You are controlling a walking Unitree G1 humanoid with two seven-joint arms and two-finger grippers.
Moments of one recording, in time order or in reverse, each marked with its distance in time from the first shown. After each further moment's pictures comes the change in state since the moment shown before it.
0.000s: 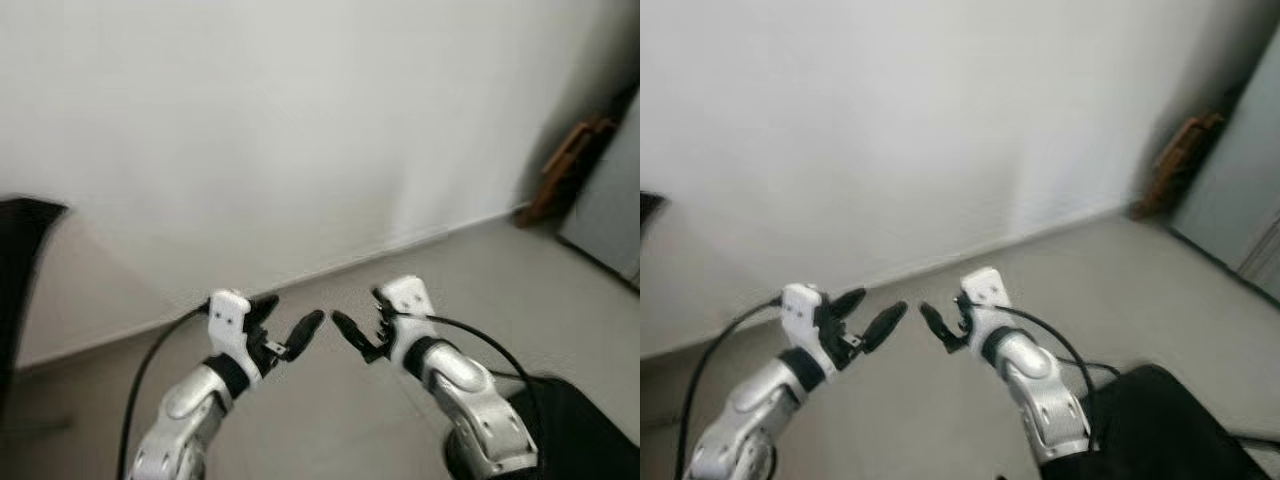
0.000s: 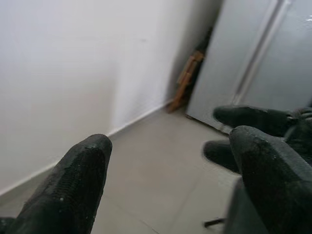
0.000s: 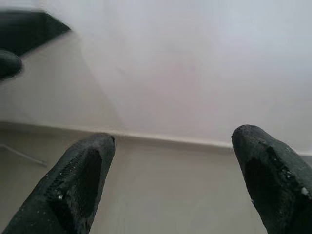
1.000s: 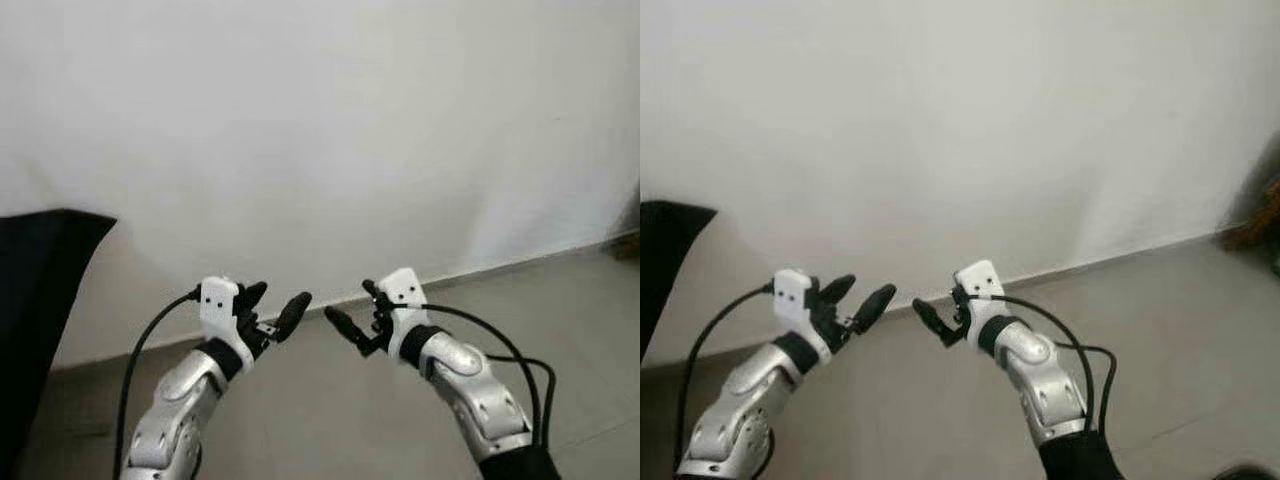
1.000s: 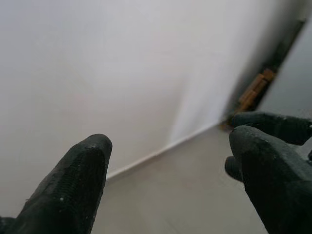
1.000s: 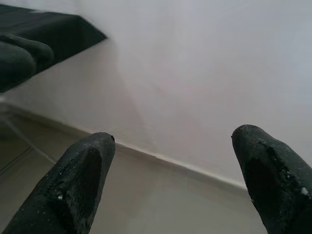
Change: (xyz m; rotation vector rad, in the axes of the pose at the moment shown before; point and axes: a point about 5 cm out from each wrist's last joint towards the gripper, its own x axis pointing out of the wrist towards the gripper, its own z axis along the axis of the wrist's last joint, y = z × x) left arm 0.009 0.003 0.006 -0.005 -0.017 -0.007; right arm 0.005 -0.003 0.006 -0.069 0.000 0.103
